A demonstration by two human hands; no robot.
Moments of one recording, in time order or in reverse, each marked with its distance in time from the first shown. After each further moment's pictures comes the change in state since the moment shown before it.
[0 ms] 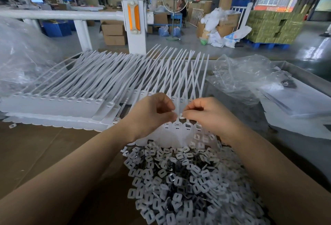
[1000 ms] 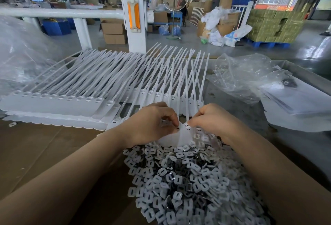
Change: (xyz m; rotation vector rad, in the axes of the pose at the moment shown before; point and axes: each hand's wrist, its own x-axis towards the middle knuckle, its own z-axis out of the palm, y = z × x) left_hand -0.004 -0.012 0.002 0.421 -0.164 0.214; right_hand 0.007 0.011 0.003 -0.180 -0.032 0.271
